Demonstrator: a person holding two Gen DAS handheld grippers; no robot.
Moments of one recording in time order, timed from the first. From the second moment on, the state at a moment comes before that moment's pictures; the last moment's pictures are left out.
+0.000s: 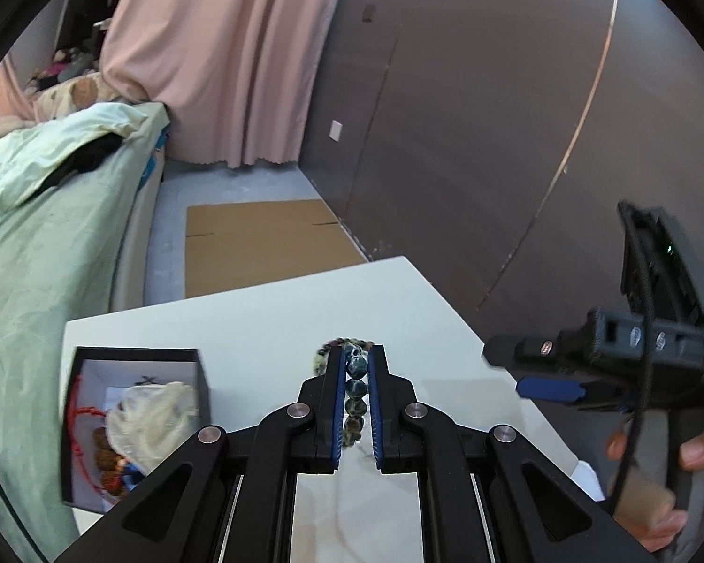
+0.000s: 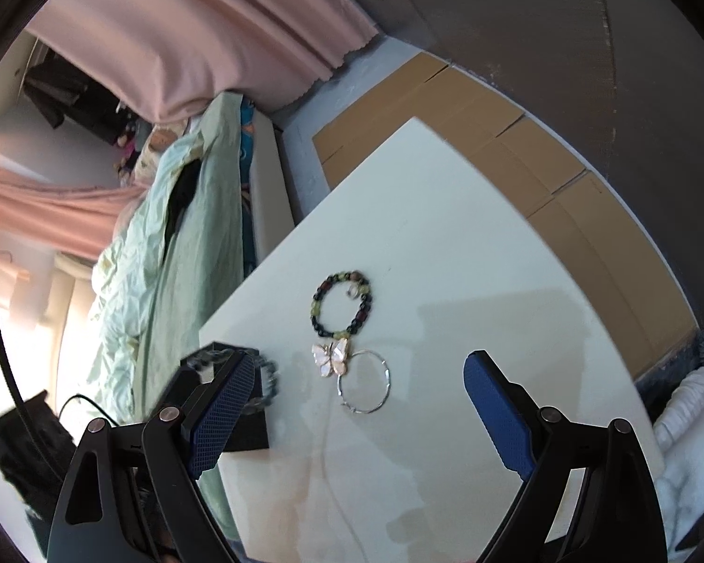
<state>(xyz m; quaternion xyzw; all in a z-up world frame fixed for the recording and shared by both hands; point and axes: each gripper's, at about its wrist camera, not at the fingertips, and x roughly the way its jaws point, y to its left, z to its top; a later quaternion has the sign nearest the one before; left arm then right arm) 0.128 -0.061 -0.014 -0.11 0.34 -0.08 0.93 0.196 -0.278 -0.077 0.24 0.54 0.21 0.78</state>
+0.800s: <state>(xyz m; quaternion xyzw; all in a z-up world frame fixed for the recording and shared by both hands) 0.107 0.030 -0.002 -0.17 0.32 -0.02 0.93 0.203 -0.183 -0.114 0.11 0.58 0.21 0.78</state>
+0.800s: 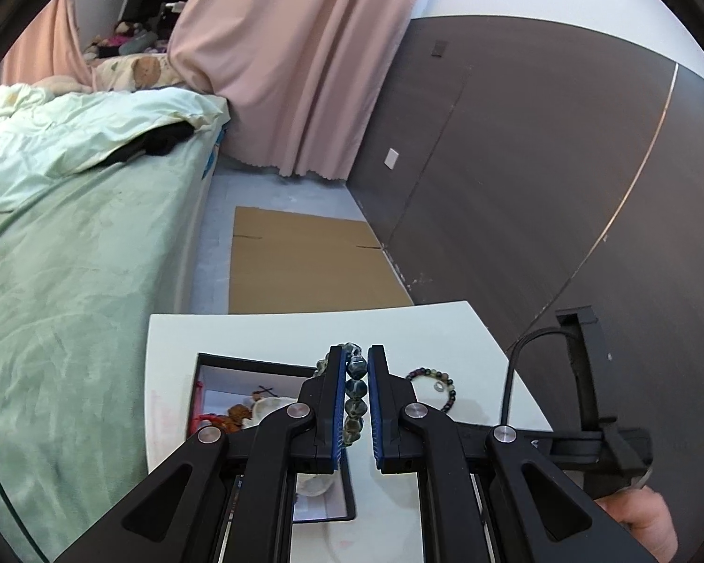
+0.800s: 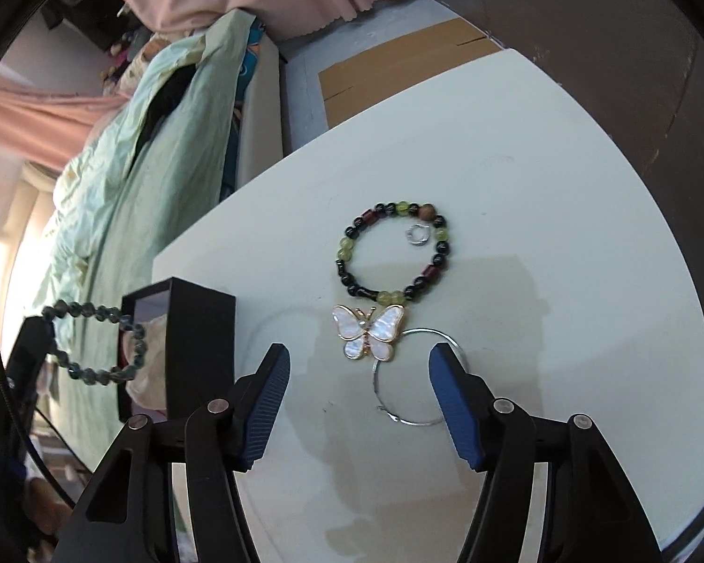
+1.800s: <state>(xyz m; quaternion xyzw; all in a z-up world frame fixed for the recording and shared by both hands) 0.114 0.078 -0.028 -0.26 0.39 -0.01 0.88 0.187 -0.155 -0.096 -0.01 0.54 0.18 0.82</state>
